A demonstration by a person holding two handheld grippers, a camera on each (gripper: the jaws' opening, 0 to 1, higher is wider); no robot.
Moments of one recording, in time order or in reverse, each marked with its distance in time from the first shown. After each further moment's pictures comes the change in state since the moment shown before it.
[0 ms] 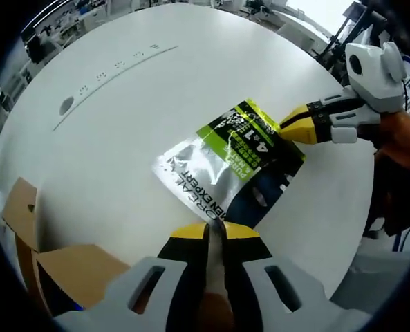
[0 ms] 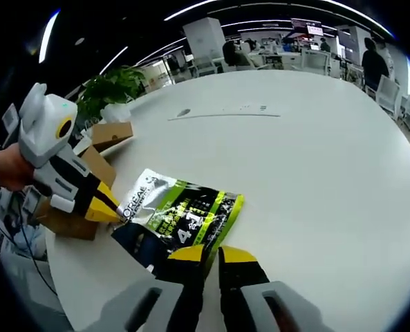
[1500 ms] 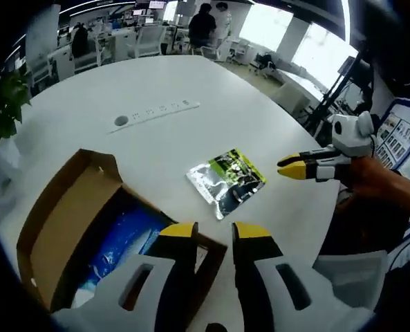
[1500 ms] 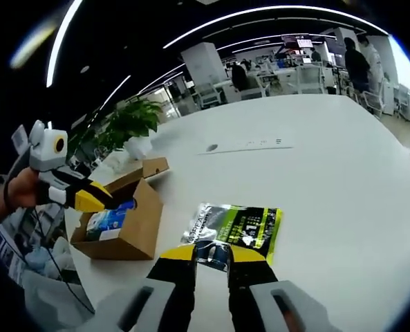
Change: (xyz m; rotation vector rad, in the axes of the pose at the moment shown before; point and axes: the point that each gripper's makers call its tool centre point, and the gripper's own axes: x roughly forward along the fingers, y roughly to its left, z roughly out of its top) left arm -0.150 0.003 -0.036 -0.167 -0.328 -0.055; right arm -0.068 0.081 0.021 0.077 -0.168 0.074
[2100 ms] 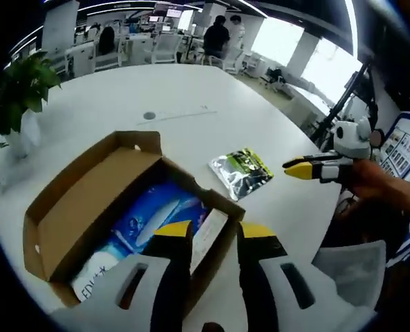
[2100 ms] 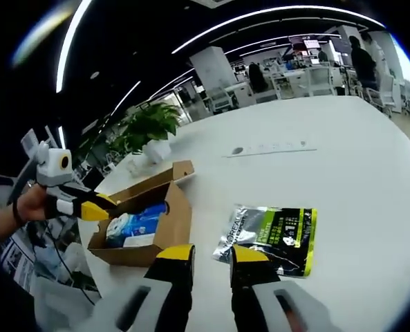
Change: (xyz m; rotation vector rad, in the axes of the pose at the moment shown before) left arm -0.049 0.043 -0.033 -0.077 -0.077 0.048; right arm 0.013 0.043 0.005 0.009 -0.028 0.083
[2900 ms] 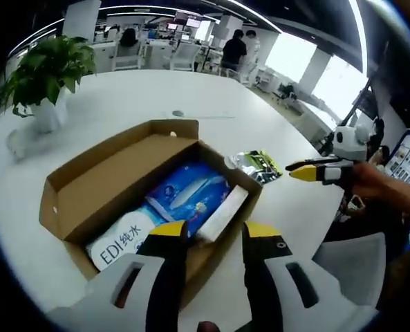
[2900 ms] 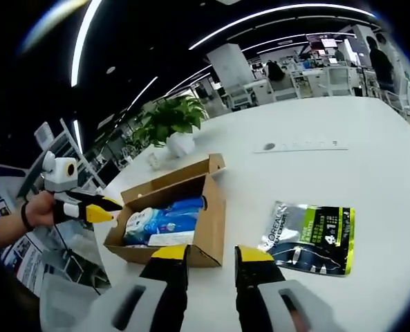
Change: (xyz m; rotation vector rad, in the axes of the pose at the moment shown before) left arm -0.052 0.033 -0.040 -0.070 -0.077 0.049; right arm 0.021 0.057 -0.014 -0.041 0.026 0.100
